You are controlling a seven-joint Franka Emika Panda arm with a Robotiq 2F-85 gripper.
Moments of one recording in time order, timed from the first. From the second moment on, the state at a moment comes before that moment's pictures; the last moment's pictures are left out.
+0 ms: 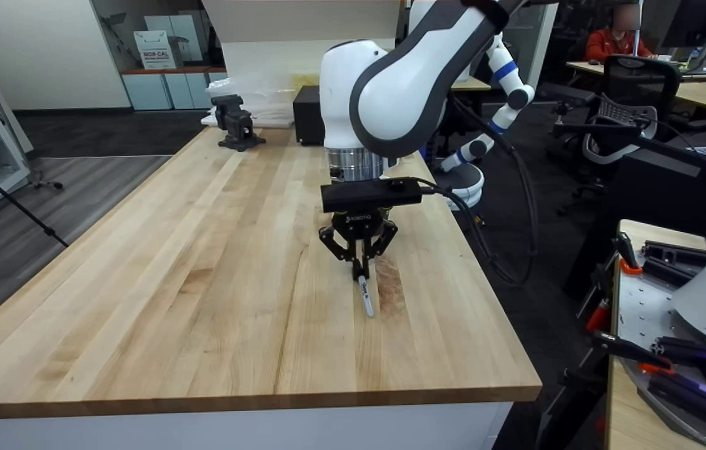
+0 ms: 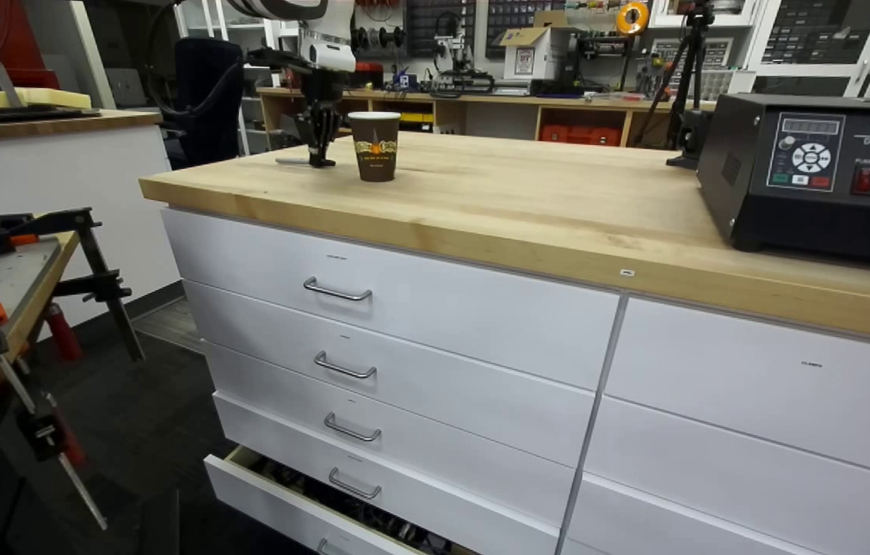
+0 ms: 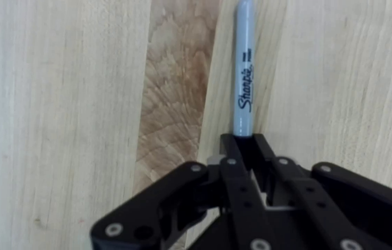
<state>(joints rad) 0.28 0.50 0.10 -2.01 0.18 2.44 1.05</state>
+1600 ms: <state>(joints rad) 0.25 0.18 0.05 -2.05 -0.30 2.35 1.10</state>
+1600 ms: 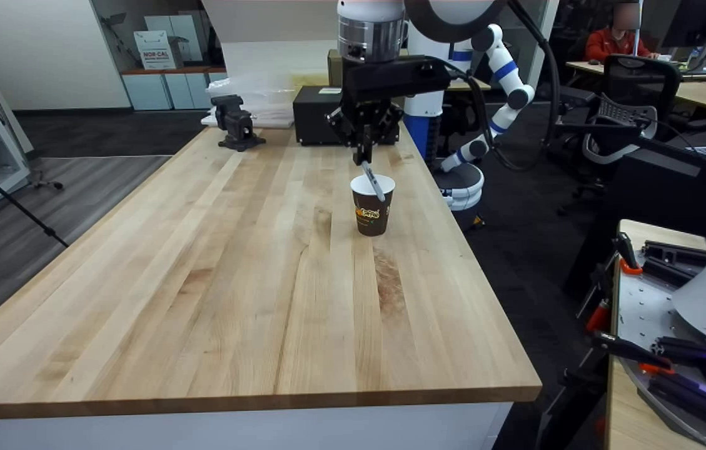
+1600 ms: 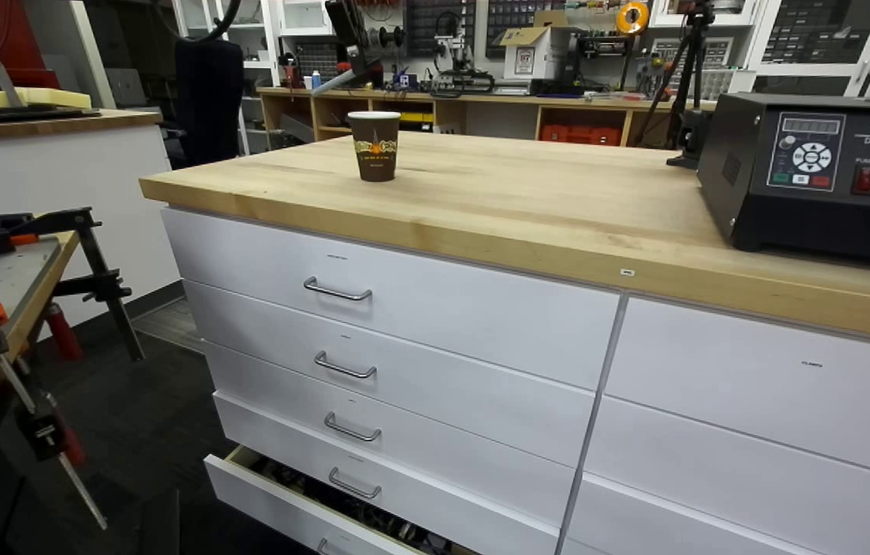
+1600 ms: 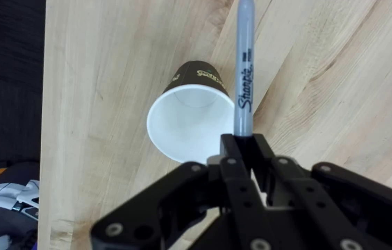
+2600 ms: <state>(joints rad) 0.19 0.20 0.01 -2.01 -0.36 2.35 1.17</state>
